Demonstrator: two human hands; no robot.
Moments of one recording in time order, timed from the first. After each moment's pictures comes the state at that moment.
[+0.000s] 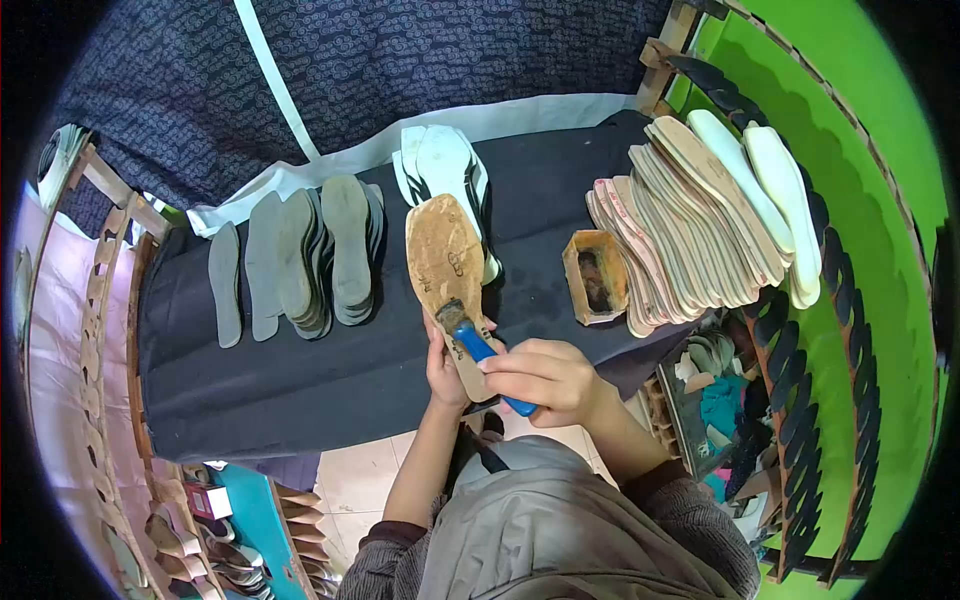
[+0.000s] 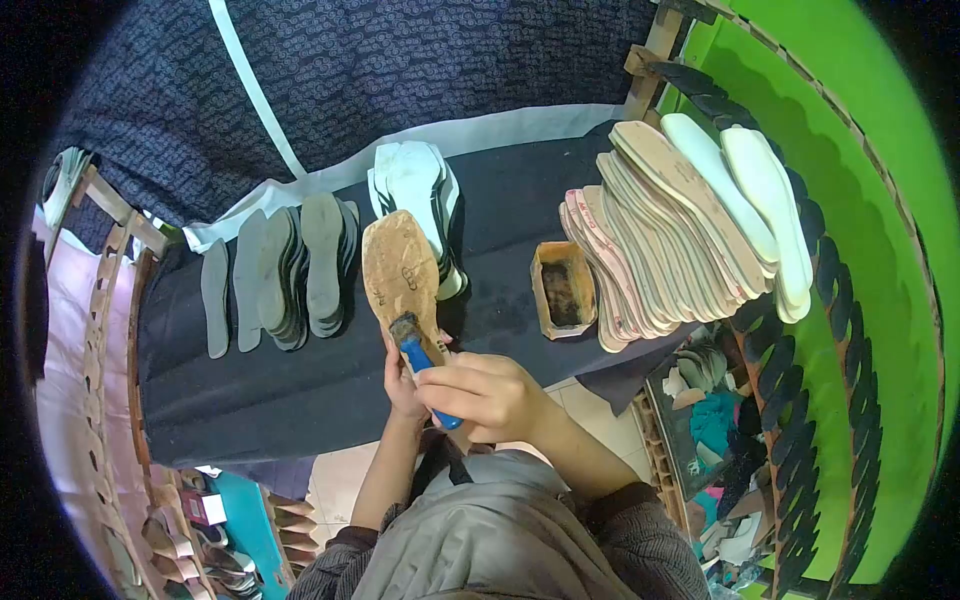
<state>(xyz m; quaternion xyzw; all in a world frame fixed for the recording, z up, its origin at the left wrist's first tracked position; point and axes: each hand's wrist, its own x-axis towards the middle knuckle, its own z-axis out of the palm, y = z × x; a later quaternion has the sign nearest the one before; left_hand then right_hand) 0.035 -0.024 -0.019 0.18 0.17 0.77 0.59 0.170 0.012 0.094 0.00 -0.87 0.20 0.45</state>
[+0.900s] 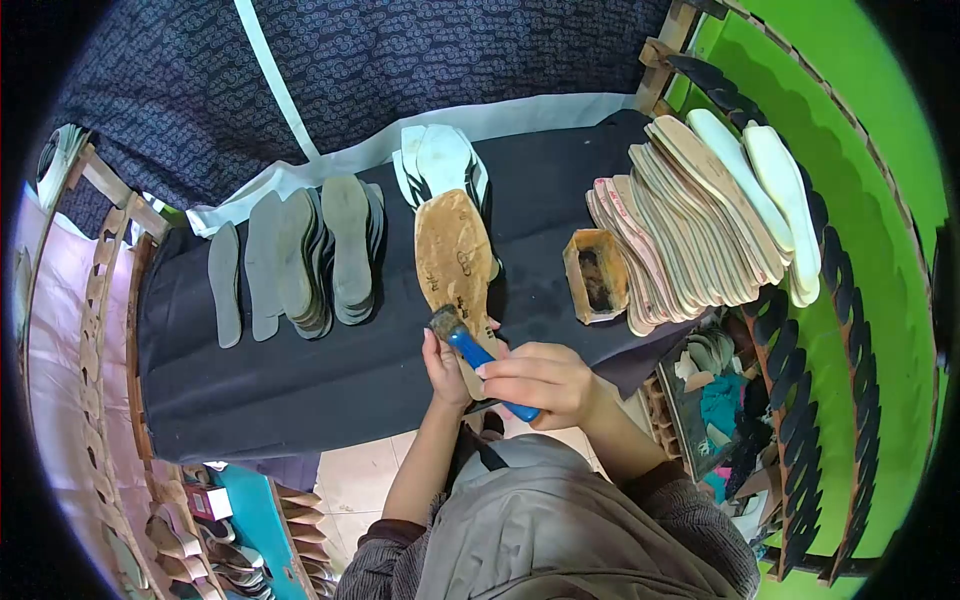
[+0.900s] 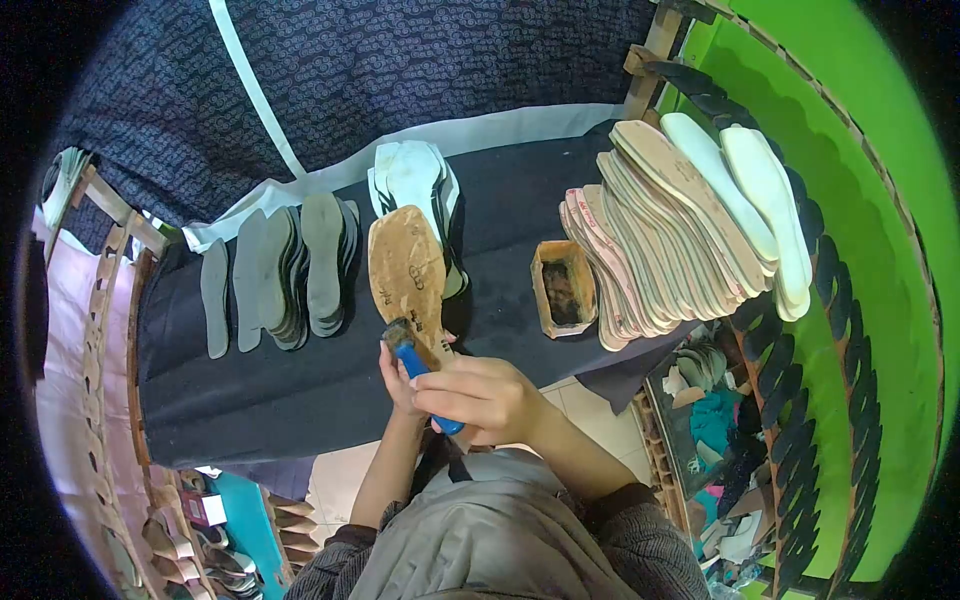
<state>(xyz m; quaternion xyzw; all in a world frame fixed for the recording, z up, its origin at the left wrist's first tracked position) 0.034 -0.027 -0.014 0.20 0.23 0.74 0.60 0.165 0.007 0.094 0.00 -0.85 0.20 0.48</state>
